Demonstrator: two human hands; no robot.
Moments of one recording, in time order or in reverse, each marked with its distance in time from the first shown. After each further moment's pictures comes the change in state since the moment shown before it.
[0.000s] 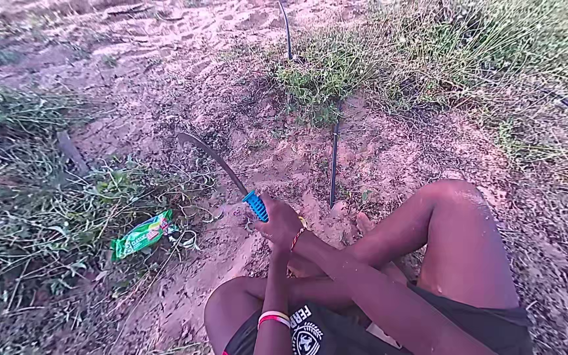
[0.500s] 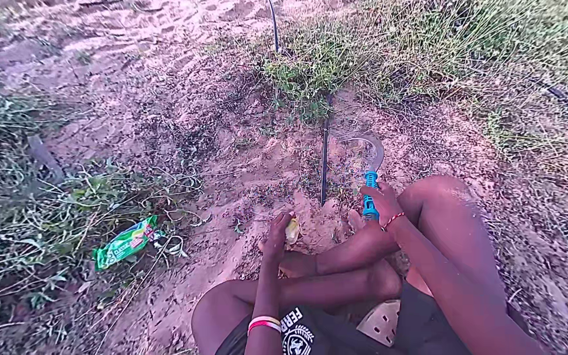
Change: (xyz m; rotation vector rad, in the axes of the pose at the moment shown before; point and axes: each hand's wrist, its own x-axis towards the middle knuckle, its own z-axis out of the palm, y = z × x) left_hand 0.080 -0.043 0.008 -0.153 -0.243 0.358; right_hand -0.083 0.174 -0.108 0.809 0.728 0.624
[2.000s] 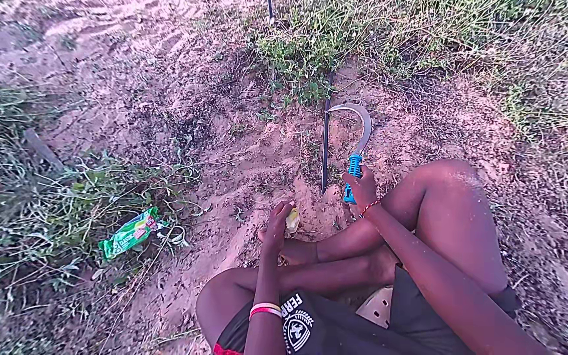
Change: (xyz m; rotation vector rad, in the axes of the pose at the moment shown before) left_hand 0.002 -0.002 -0.001 0.062 -0.017 -0.028; right_hand 0.025 0.029 0.043 -0.110 -0.007 -0.121
